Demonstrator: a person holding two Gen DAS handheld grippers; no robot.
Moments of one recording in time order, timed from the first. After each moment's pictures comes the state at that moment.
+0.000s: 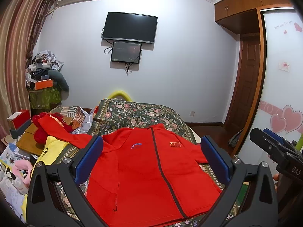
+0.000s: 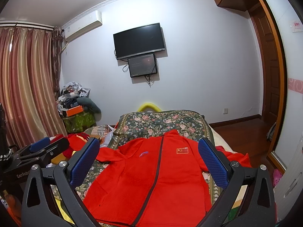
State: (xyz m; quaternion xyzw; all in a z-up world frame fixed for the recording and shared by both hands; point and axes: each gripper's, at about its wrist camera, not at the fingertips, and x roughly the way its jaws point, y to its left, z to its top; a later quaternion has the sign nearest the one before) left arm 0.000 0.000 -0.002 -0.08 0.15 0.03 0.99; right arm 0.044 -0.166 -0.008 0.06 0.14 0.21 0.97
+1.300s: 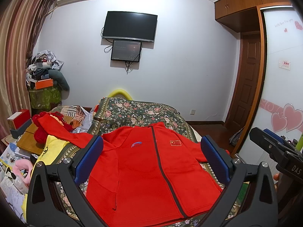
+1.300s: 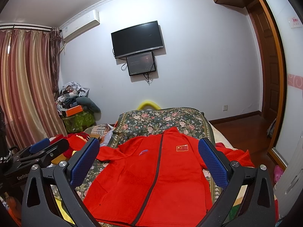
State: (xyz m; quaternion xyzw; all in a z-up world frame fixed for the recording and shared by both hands) left arm 0.000 0.004 -0.008 -0.08 0.15 0.03 0.99; right arm 0.048 -0.166 -0.014 0.07 0.15 0.21 0.96
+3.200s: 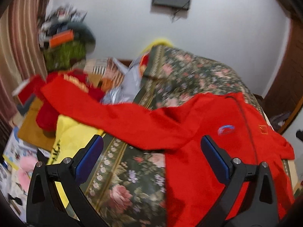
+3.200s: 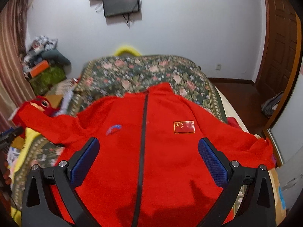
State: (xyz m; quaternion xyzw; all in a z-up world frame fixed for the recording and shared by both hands) left arm 0.243 0.277 -0.165 -0.11 0.35 0.13 0.92; right arm 0.258 -0.083 -0.121 -0.02 0.36 0.13 0.92
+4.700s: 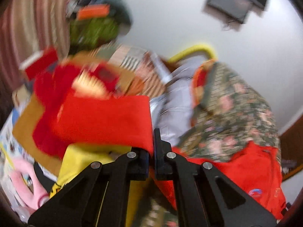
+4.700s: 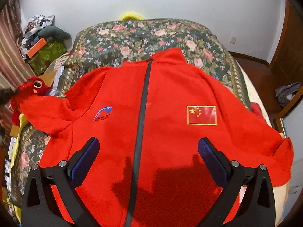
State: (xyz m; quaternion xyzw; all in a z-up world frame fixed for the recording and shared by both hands) left arm 0.358 0.425 -0.155 -0.21 0.35 0.22 0.89; right arm 0.337 -0.075 -0.164 -0.02 0.47 0.17 0.87
